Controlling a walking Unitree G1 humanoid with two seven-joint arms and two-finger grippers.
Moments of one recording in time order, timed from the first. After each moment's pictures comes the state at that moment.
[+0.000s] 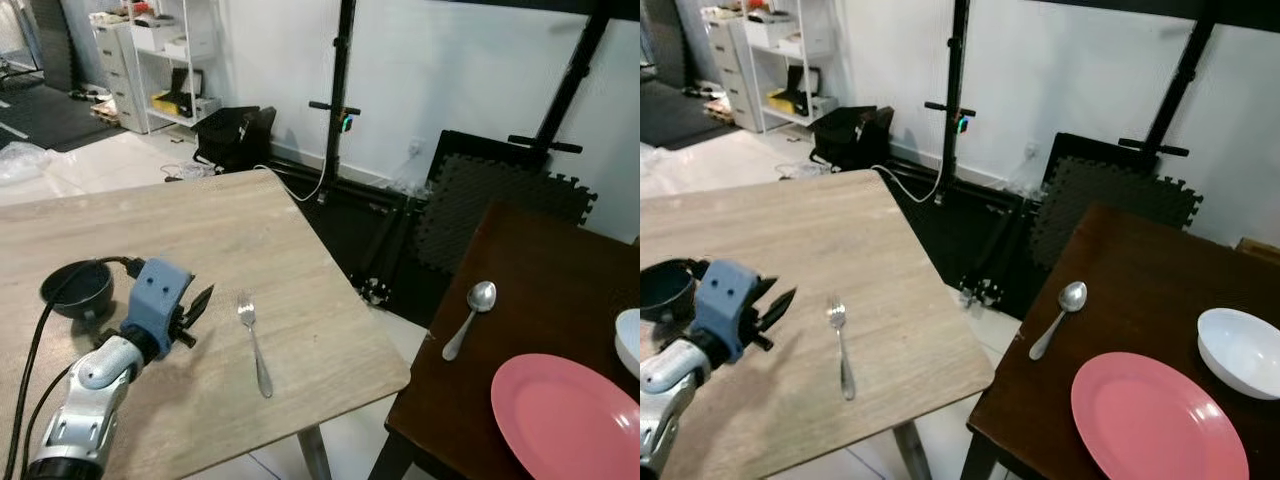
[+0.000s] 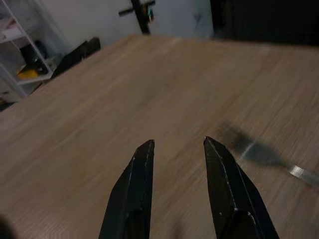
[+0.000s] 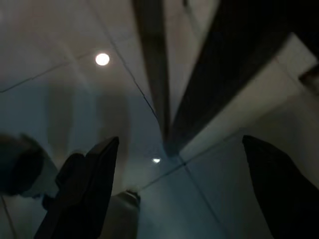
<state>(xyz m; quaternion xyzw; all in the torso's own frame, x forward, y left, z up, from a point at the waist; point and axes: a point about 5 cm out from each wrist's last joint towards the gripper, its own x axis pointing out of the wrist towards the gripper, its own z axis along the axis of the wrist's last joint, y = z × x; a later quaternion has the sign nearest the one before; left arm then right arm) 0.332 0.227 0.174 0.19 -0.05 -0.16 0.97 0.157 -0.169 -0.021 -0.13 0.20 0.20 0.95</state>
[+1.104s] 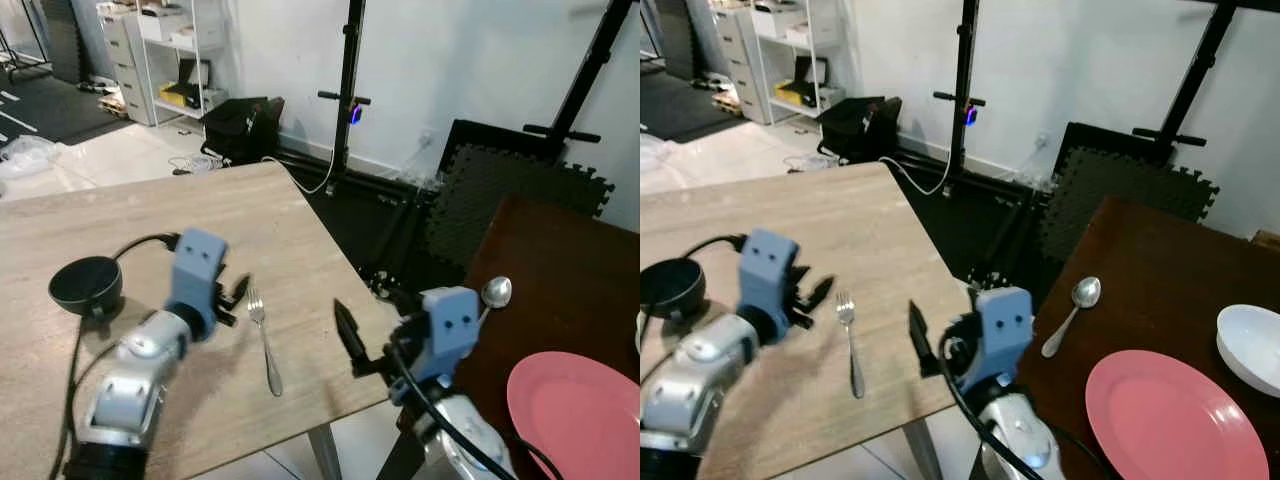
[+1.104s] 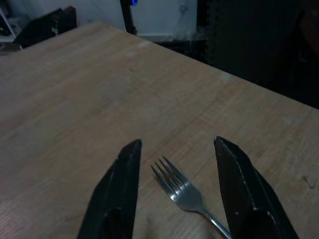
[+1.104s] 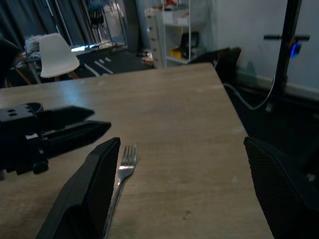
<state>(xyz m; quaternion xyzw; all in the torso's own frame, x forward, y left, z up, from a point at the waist) 0.332 0.154 0.210 0.10 -0.03 -0.17 0.98 0.261 -0.089 0.202 0.05 -0.12 0.20 0.97</state>
